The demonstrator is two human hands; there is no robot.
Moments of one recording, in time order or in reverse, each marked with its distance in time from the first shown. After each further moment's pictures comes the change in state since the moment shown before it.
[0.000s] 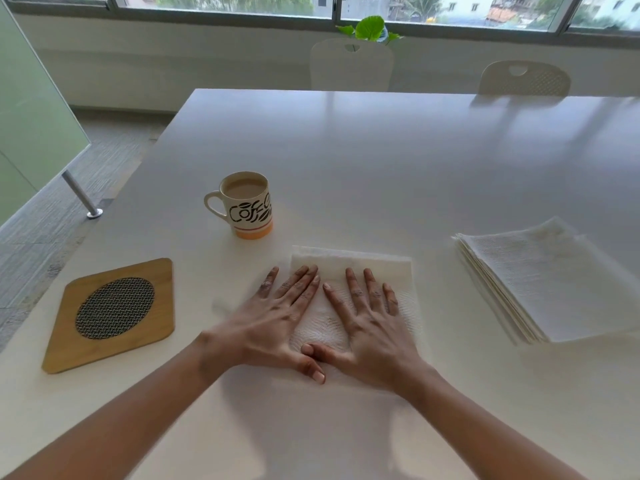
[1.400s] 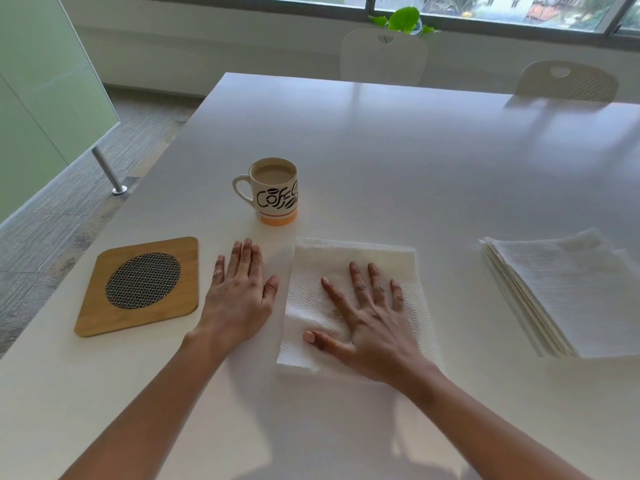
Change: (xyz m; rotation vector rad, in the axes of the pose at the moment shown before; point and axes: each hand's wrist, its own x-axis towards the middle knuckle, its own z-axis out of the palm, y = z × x) left_hand -0.028 -0.035 0.026 -0.235 0.321 -0.664; right_hand 0.007 -0.020 0.000 0.002 -0.027 -0.035
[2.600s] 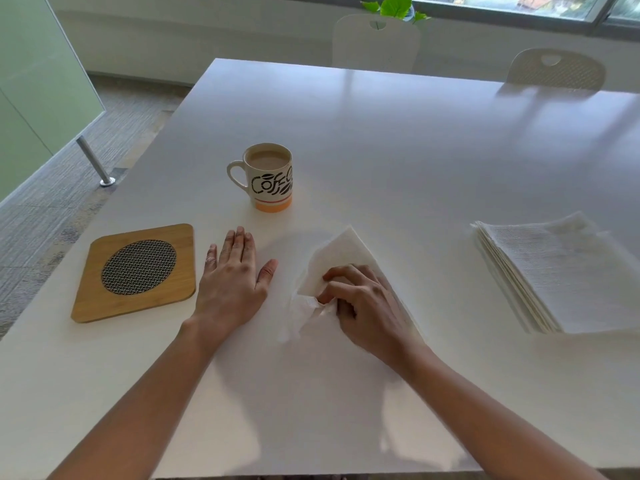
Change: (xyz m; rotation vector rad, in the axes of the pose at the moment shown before) left_hand -0.004 -0.002 0.001 -0.016 0.059 -0.039; right_hand 0.003 0.000 0.010 0.334 0.429 -0.229
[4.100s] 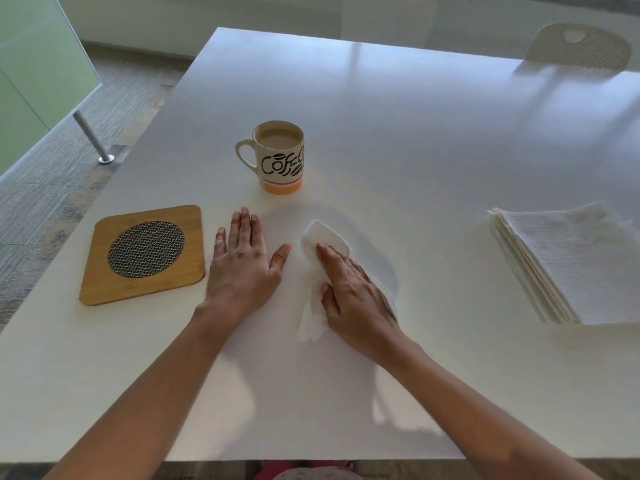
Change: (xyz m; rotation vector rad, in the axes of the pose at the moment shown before) left_hand -0.001 0.003 -0.003 0.001 -0.039 -0.040; right_hand 0.005 -0.041 0.007 0.061 -0.247 0.216
